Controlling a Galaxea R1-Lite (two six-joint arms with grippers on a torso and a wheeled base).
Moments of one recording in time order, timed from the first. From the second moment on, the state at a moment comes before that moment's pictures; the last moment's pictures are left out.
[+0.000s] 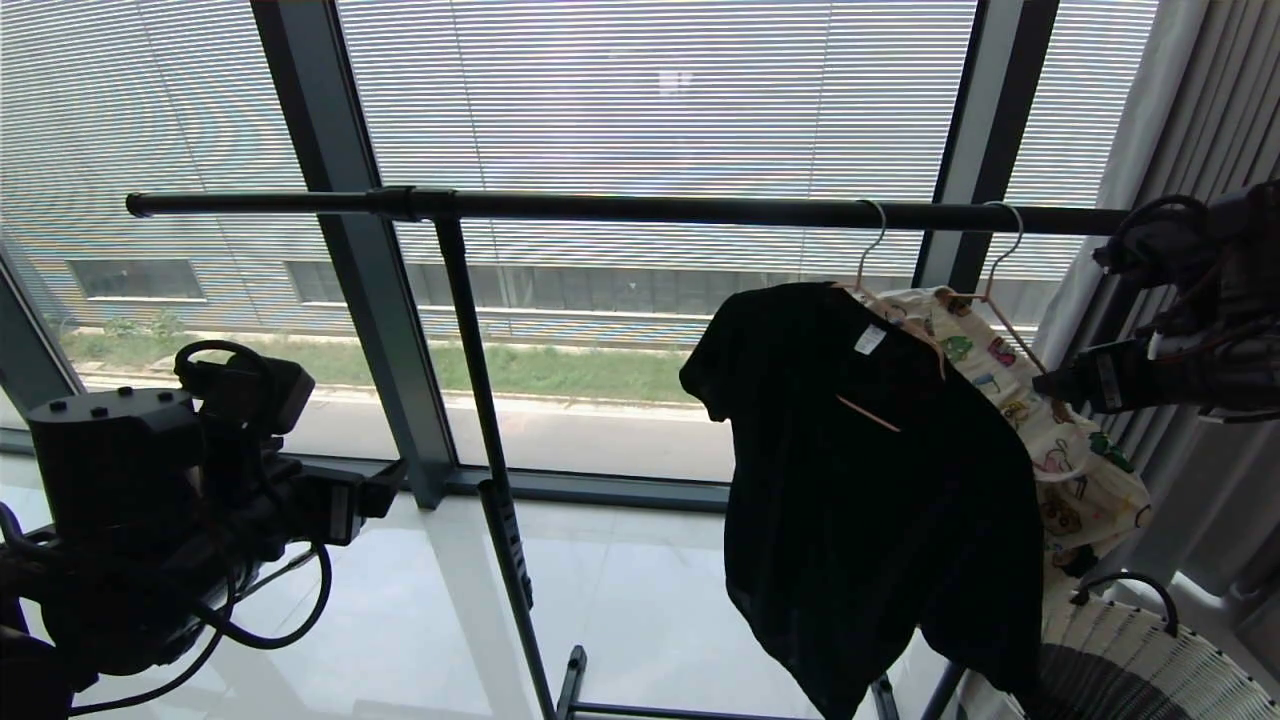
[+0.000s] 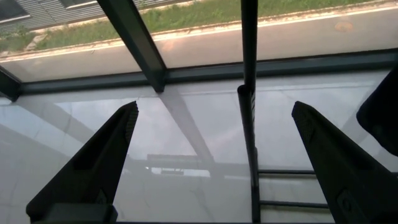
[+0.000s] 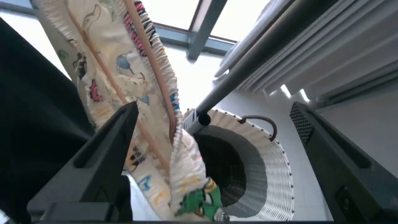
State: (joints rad) left arm -0.15 1.50 -0.43 -0.75 0.22 0.21; right arm 0.18 1.57 -1.16 0.10 -0.26 -0.11
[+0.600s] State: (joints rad) left arm -0.14 1.45 -0.42 -0.76 0.23 0.21; right arm 0.15 1.35 -1.07 0.11 -0.33 -0.18
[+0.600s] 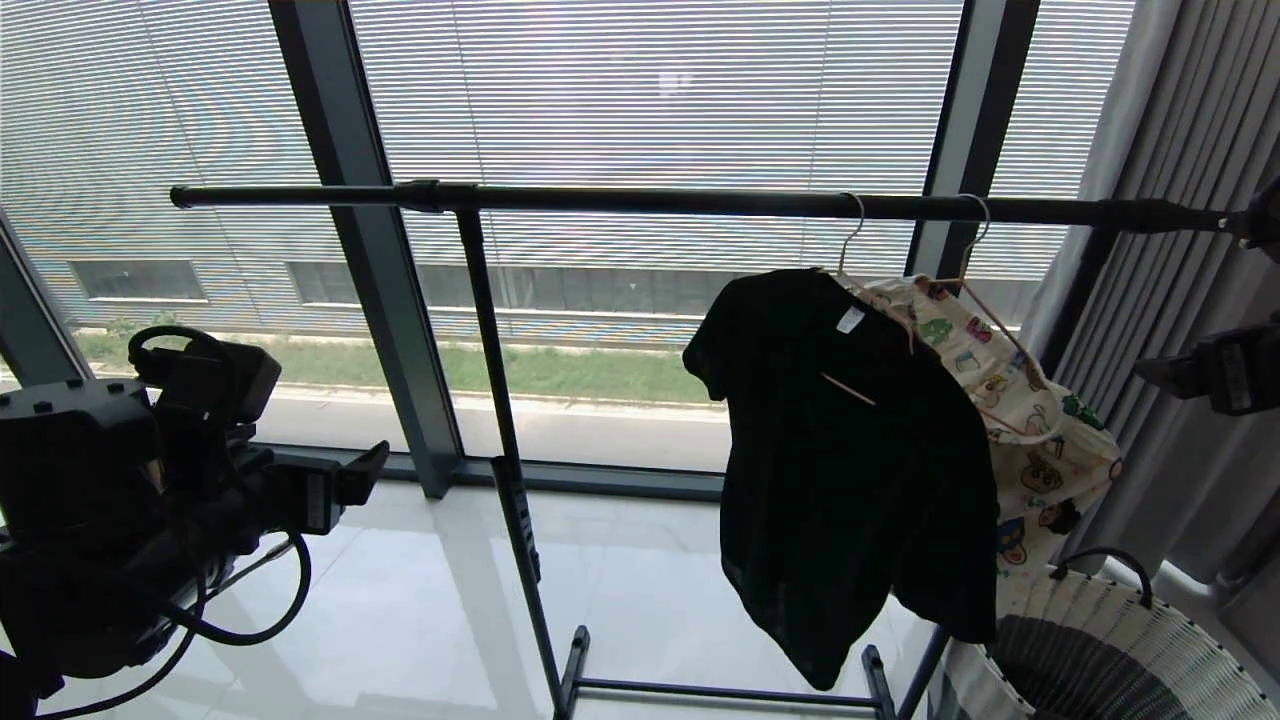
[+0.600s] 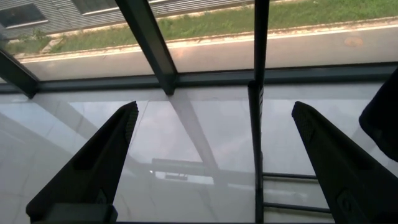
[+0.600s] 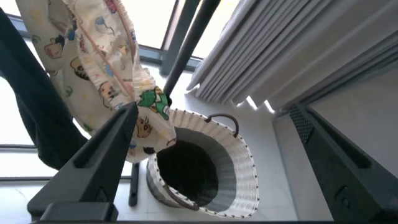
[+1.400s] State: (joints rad) left arm -0.13 1.39 -0.42 -0.76 0.24 0.21; right arm 0.13 1.23 -0.96 0.11 -0.34 -0.21
